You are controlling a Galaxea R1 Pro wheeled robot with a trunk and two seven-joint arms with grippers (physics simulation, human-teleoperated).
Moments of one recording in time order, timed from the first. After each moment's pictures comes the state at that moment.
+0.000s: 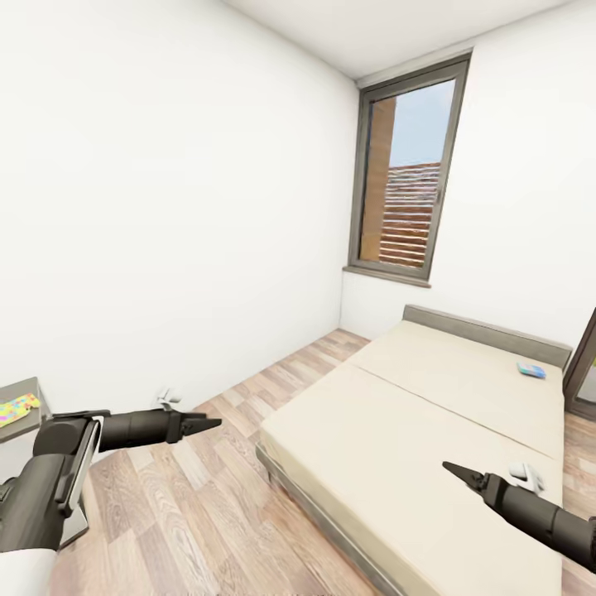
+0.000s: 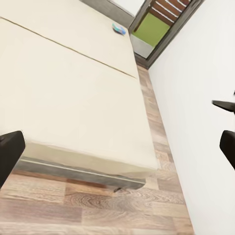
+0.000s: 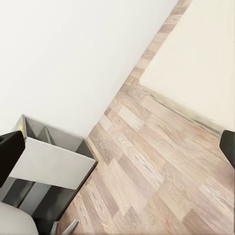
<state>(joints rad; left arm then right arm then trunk) -0.50 0.20 0.21 -1.36 -0.14 0.94 -1.34 0.01 -0.39 -0.28 -1.58 -0.99 0.87 0.31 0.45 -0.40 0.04</state>
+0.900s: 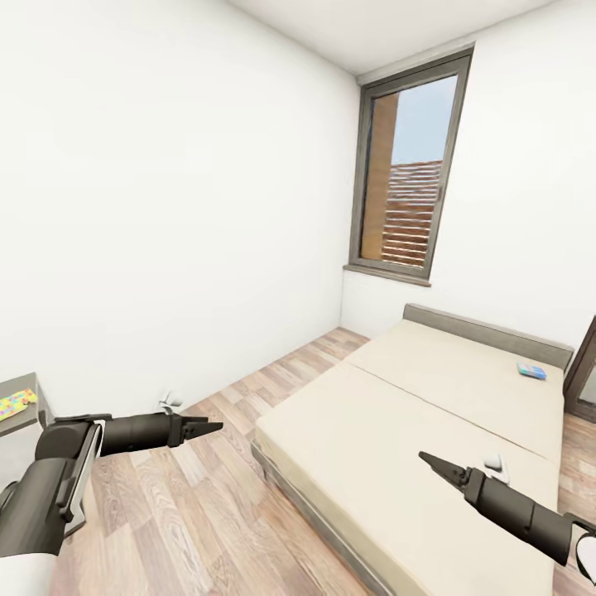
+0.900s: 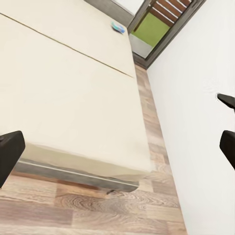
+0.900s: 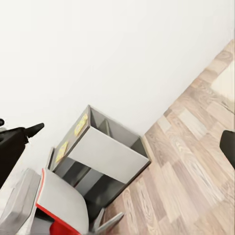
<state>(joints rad) -0.49 0.19 0.21 -1.36 -0.13 0.94 -1.34 -0.01 -0.34 -0.21 -1.59 -0.98 0.82 0.57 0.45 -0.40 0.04</state>
